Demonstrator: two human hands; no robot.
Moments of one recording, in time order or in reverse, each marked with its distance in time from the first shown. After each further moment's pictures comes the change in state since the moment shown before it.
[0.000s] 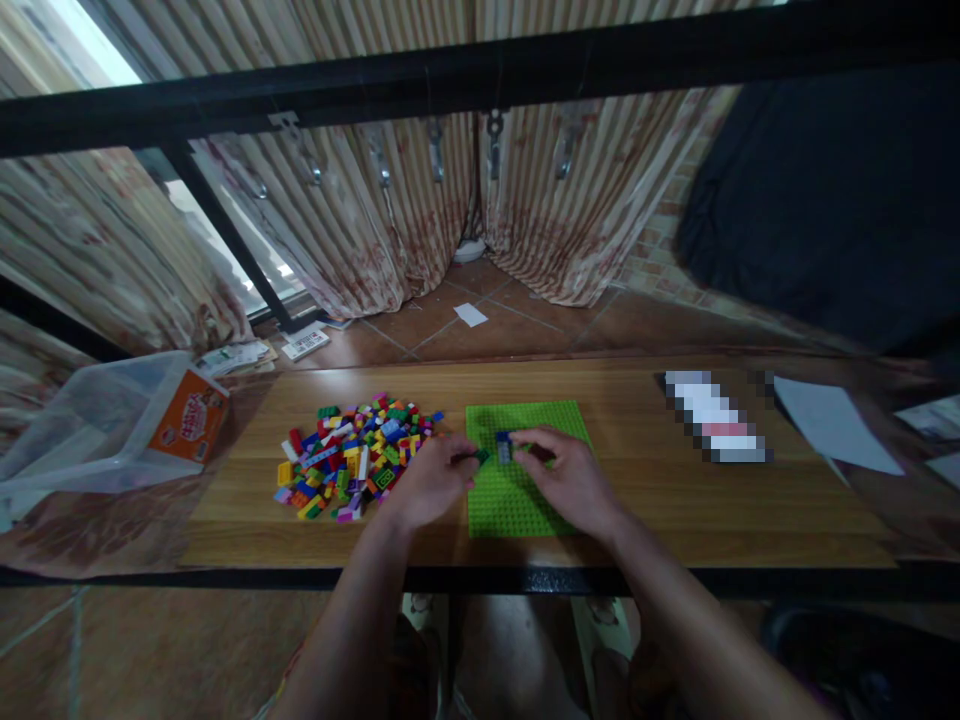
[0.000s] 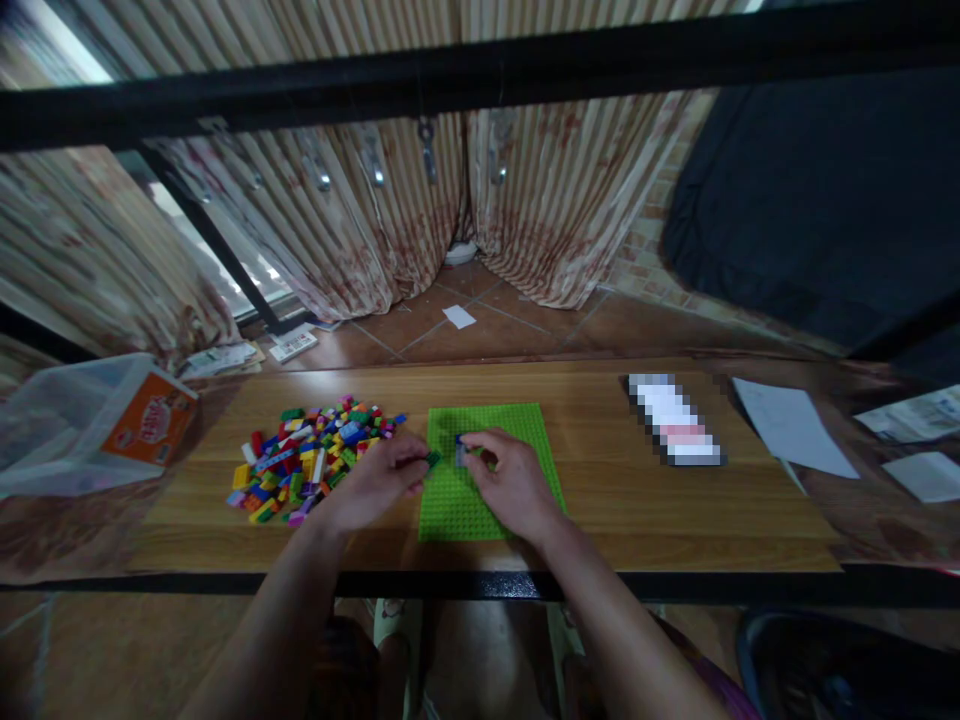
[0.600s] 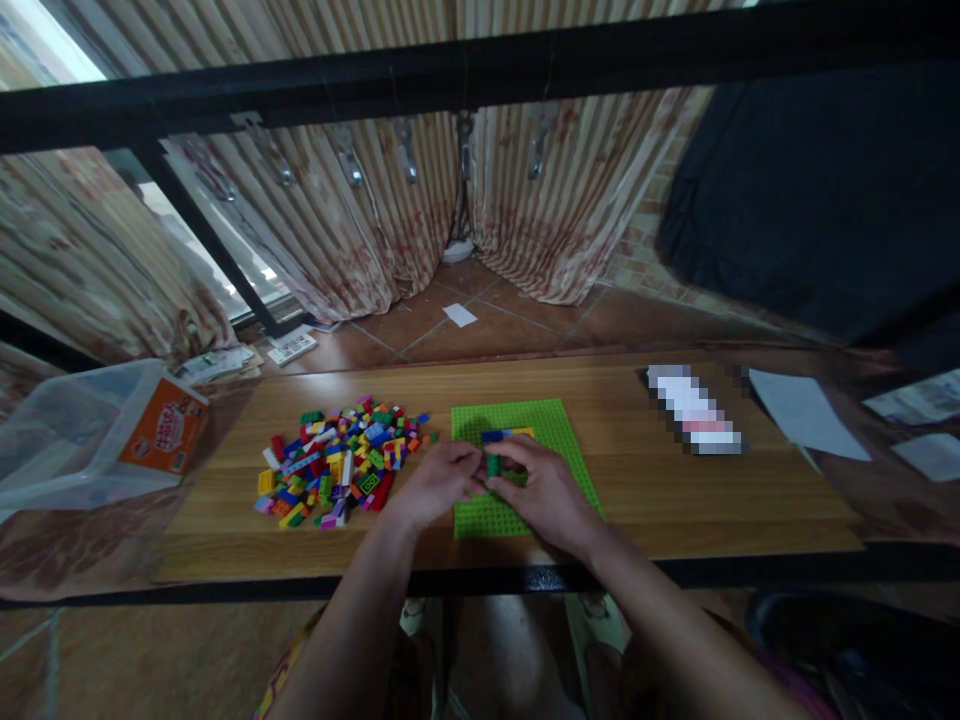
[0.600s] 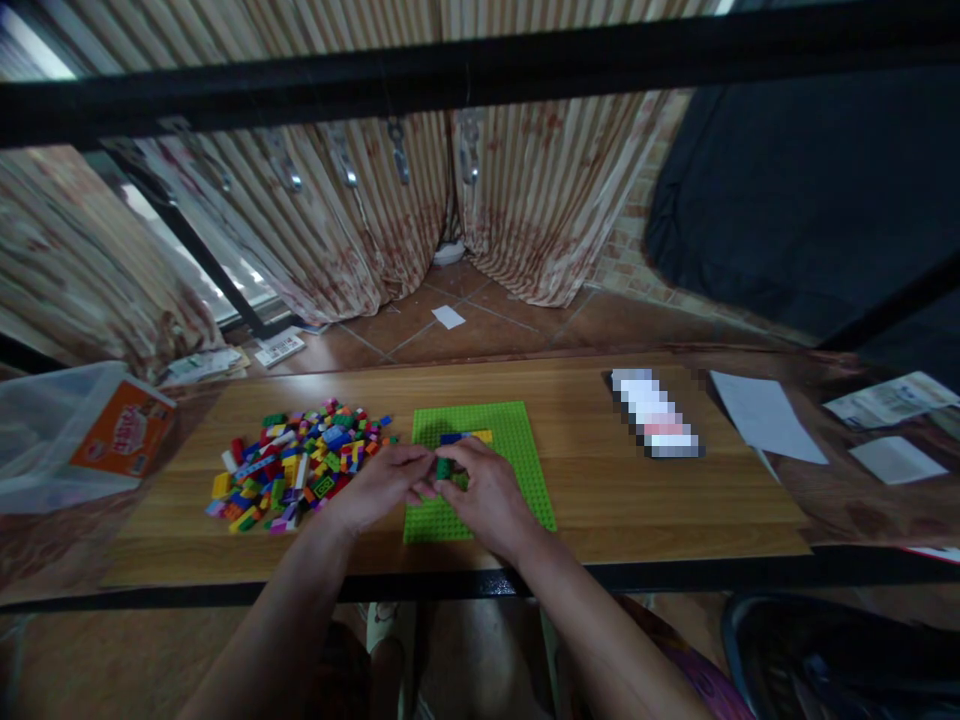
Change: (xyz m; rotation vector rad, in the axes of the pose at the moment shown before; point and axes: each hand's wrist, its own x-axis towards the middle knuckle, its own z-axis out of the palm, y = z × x) left_hand 0.013 0.000 0.022 -0.245 -0.105 -0.172; right_hand -0.012 -0.005 0.008 -0.034 -0.076 -0.023
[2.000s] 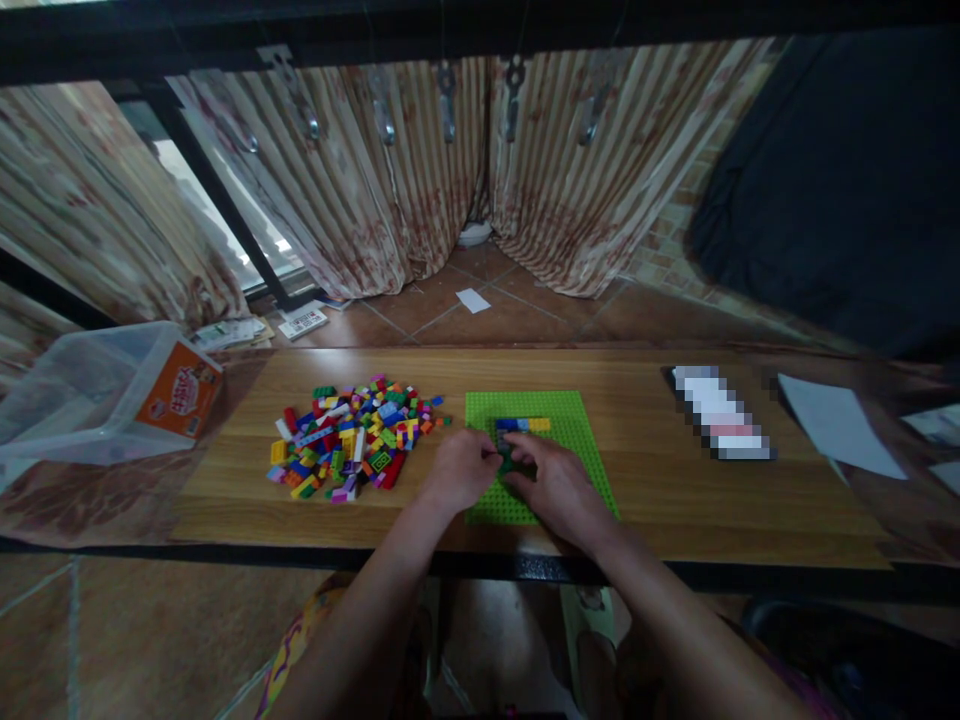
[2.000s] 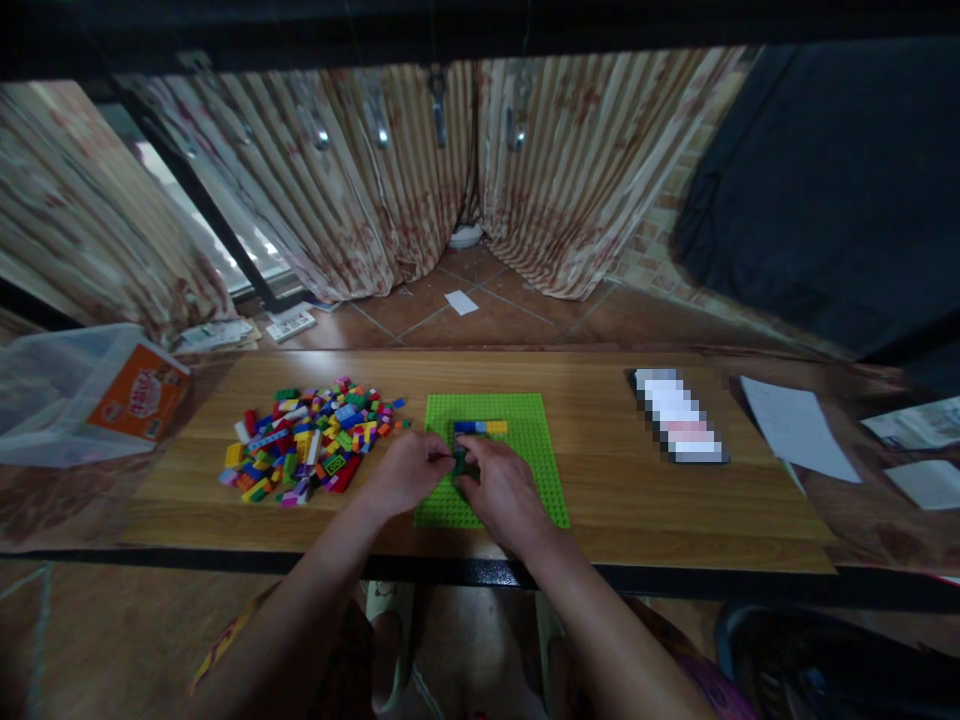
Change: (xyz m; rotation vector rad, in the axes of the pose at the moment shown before) left_hand 0.003 0.003 0.015 0.758 0.219 0.134; right_hand -0.003 0.012 0.008 -0.223 -0.062 0.101
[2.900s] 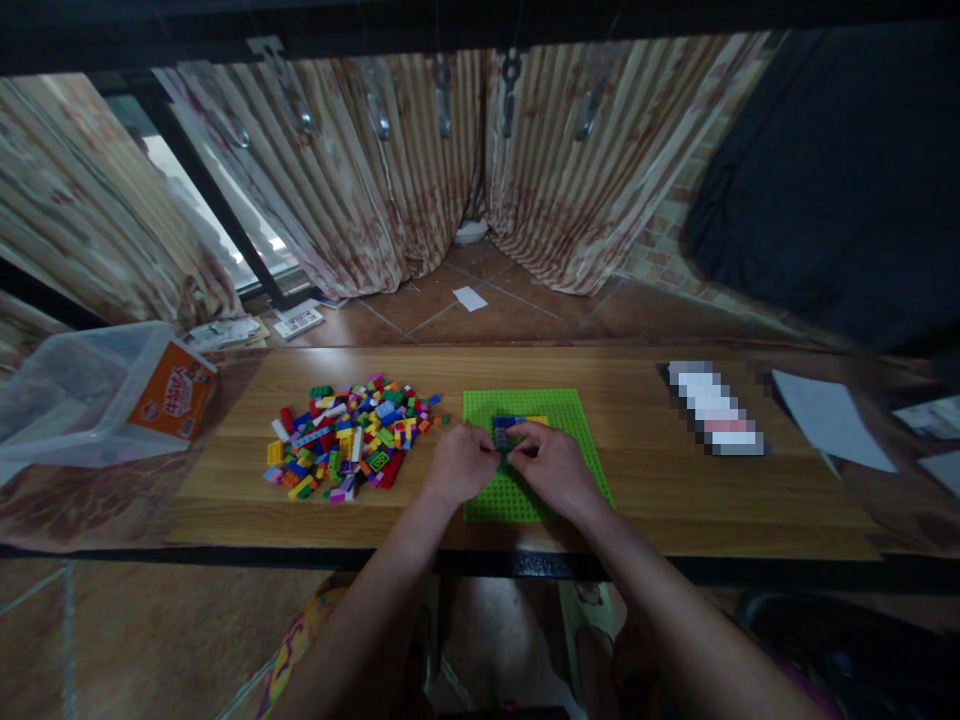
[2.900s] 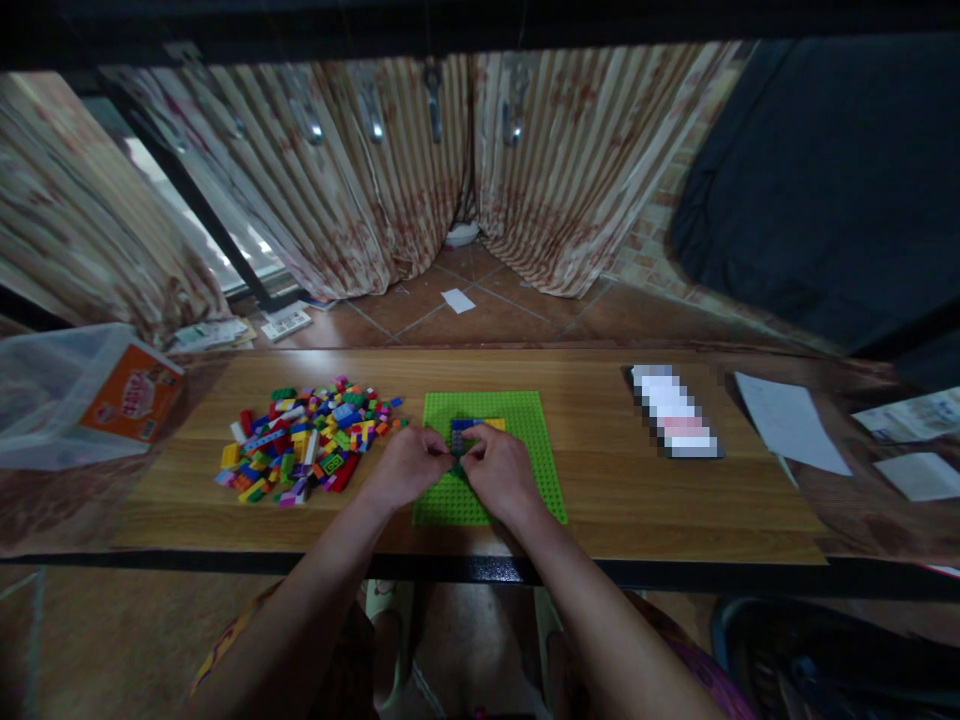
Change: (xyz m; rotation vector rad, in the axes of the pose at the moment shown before) left_hand 0.008 -0.003 0.007 -0.108 0.050 -0.070; right_hand 0.019 0.000 0.001 0.167 0.026 0.232
